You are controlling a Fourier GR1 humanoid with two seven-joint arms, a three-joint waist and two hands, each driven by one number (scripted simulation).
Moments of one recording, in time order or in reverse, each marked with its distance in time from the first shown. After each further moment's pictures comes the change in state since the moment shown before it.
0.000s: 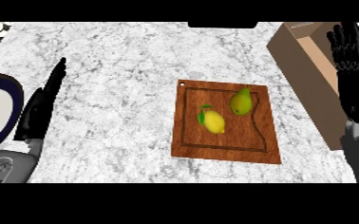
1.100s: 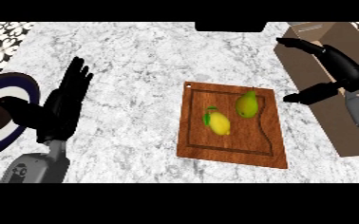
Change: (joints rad) left arm 0.020 -0.244 0.085 -0.149 0.281 -0.008 0.115; right arm -0.283 -0.197 0.195 0.510 0.275 0.342 -0.188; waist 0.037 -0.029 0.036
